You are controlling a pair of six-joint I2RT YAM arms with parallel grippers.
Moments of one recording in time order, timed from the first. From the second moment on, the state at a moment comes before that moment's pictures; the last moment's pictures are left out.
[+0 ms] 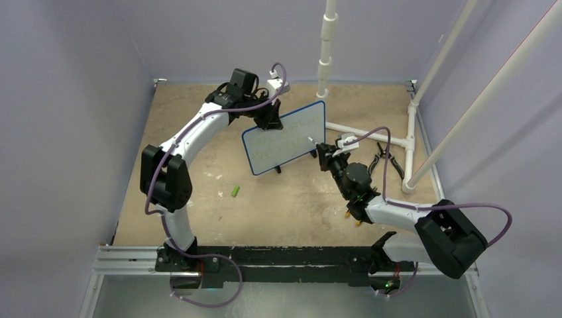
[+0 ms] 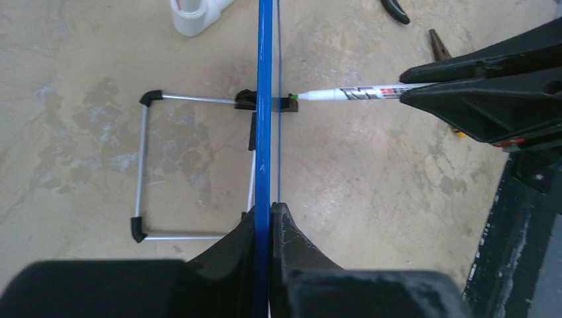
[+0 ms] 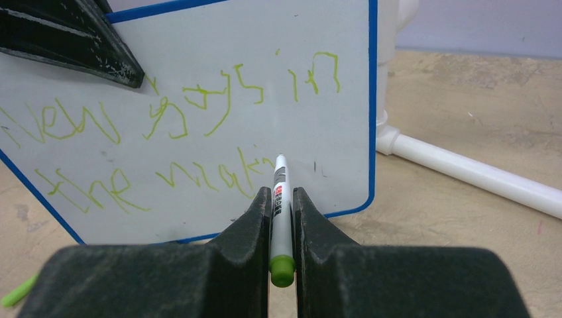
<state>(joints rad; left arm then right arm) -0.43 1.85 1.68 -0.59 0.62 0.24 0.65 1.25 0.35 0.94 0.32 0.15</state>
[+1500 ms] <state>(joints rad) -0.41 1.85 1.66 -0.57 0.67 0.23 0.65 1.39 0.42 0.90 0.37 0.14</state>
